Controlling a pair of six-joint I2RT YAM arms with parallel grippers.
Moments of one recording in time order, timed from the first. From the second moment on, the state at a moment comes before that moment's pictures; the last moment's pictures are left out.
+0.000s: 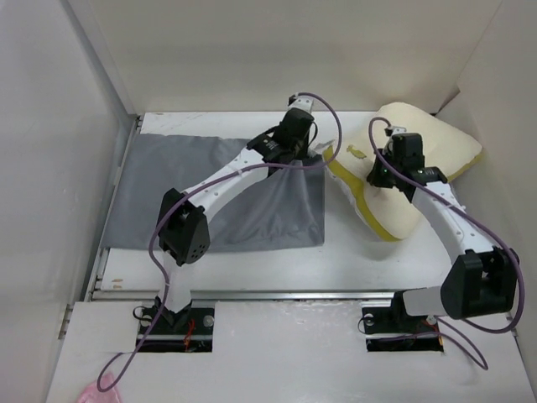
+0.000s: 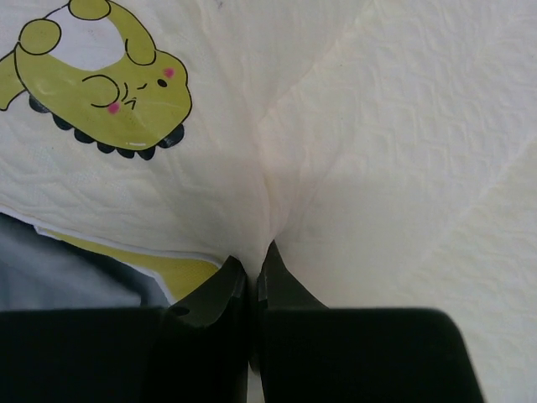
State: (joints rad) left arm -0.76 1.98 1.86 -0.49 -0.31 -0.38; right arm 0.09 1.36 1.12 -0.47 -0.06 0.23
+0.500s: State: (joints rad) left arm -0.77 1.96 1.82 -0.51 -0.26 -0.37; right arm 0.38 1.42 1.07 -0.55 0.13 0.22
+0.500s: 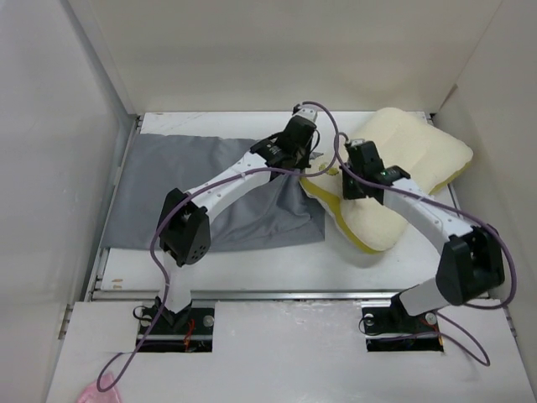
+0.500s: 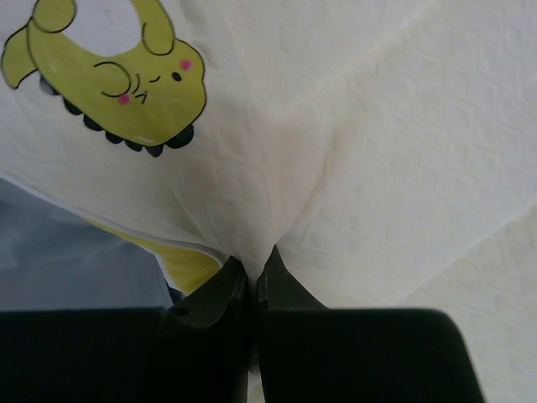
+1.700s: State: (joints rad) left arm -0.82 1.72 1.66 -0.71 -0.11 -0.40; right arm 0.54 1.80 1.33 -0.20 0.65 0.89
